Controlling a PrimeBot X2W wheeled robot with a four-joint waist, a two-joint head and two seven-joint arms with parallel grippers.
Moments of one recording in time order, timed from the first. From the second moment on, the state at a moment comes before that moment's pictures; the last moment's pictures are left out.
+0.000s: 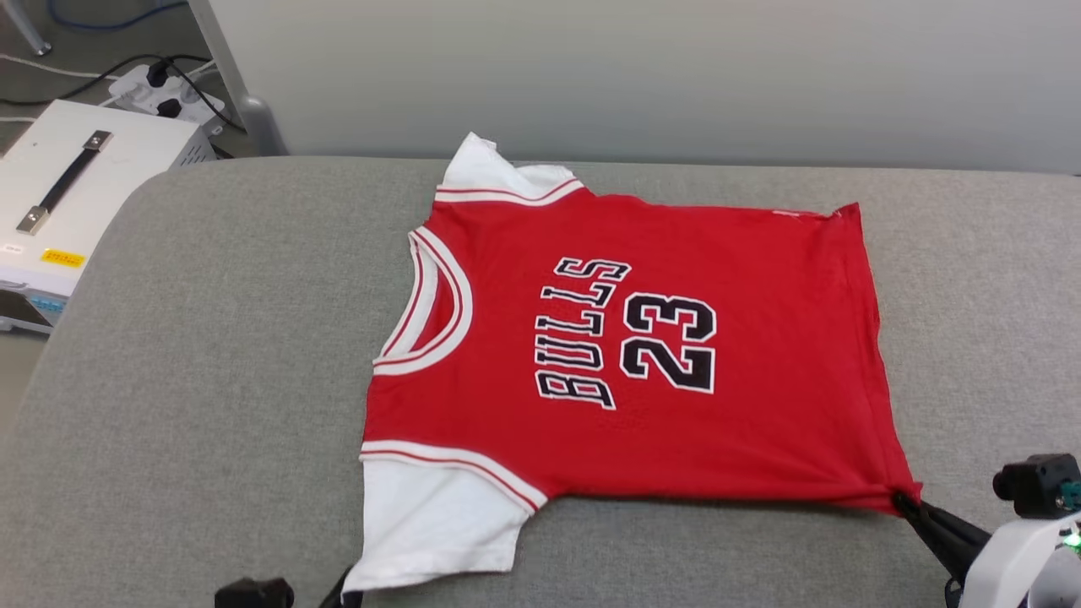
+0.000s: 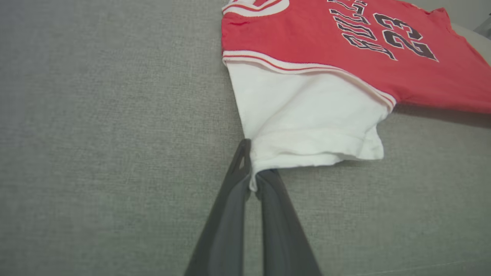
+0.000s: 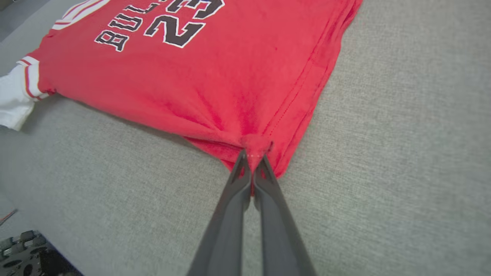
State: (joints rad) left arm 0.08 0.51 -0.59 0.12 -0.81 0.18 -0.20; right arm -0.24 -0.77 0.84 0.36 1.02 0.13 -0.16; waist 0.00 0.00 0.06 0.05
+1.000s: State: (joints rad) left arm -0.16 0.60 -0.61 0.06 -0.76 0.10 -0.09; right arm -0.05 -0.72 0.47 0.15 0.97 0.13 0.00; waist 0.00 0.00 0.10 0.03
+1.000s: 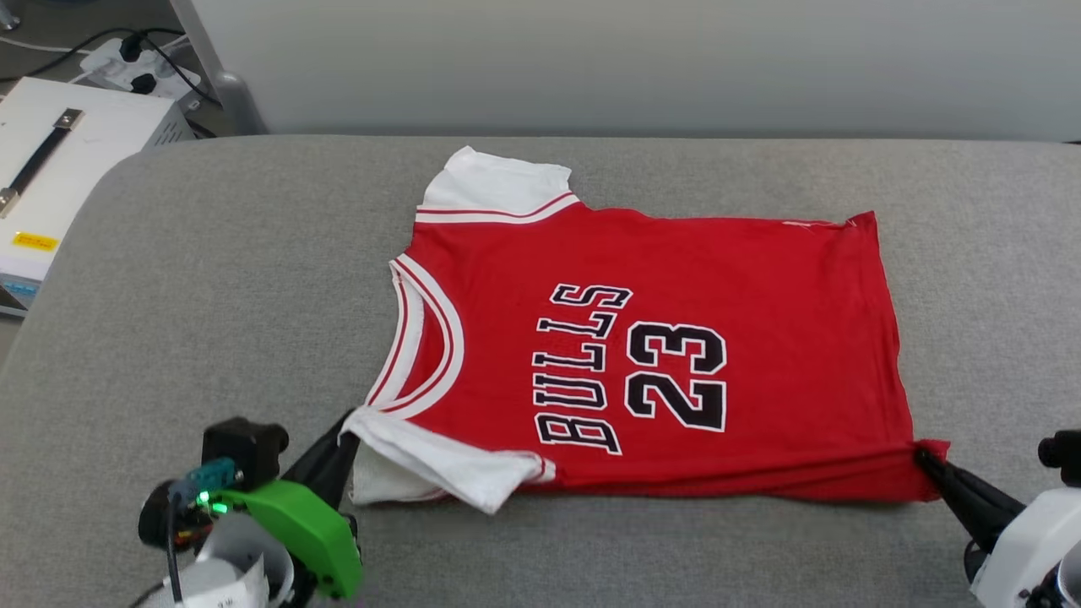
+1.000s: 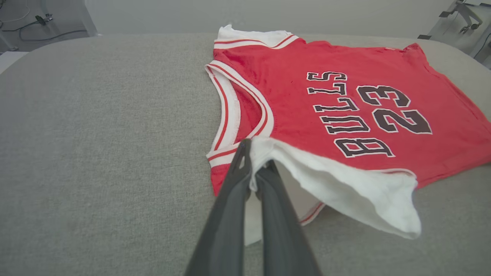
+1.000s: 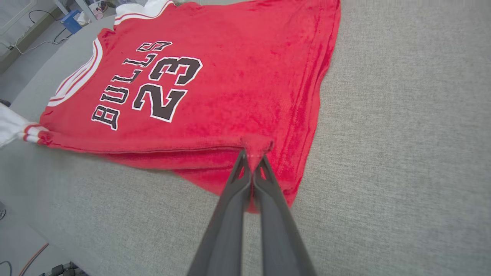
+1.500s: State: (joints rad) left arm -0.58 0.55 -0.63 0.38 -0.70 -0.07 -0.06; right arm -0.25 -0.67 0.43 0.17 0.95 0.13 0.08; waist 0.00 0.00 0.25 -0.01
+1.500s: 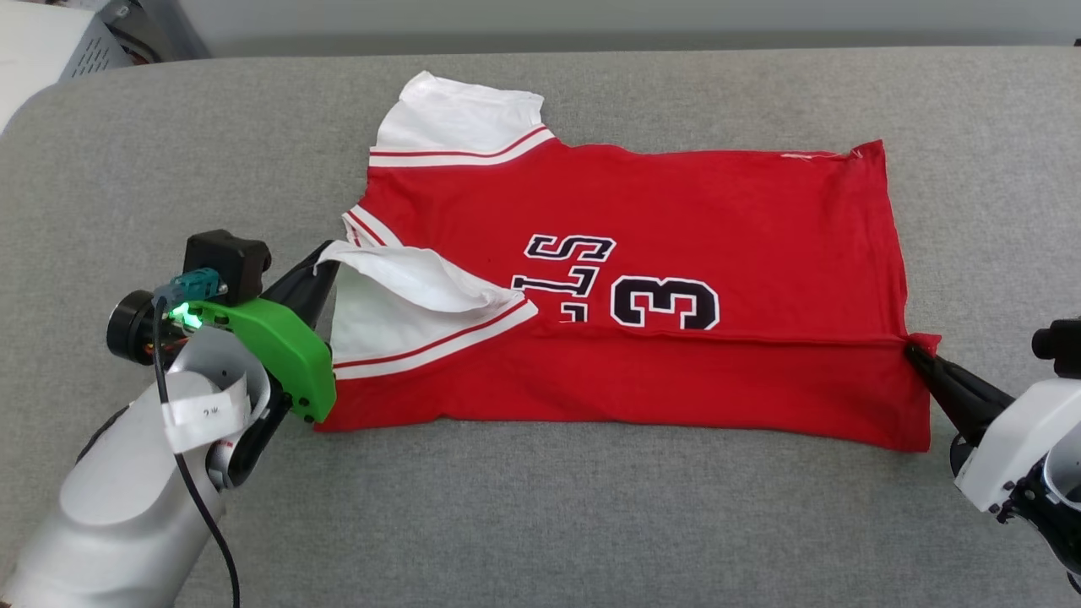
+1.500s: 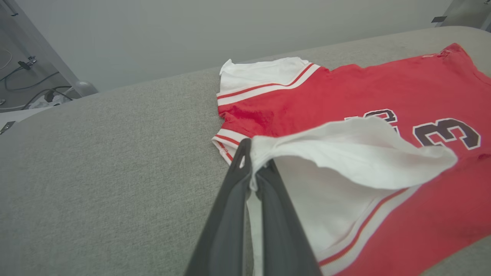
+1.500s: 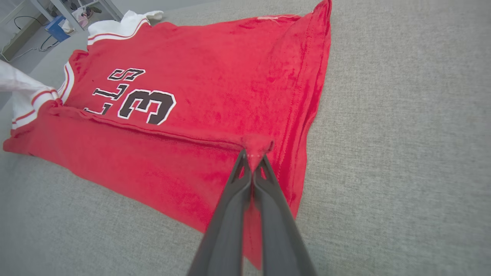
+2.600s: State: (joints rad) left arm -0.83 0.49 -0.92 0.80 -0.86 -0.13 -0.13; right arm -0.38 -0.65 0.56 0.33 0.98 0.13 0.01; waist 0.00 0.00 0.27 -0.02
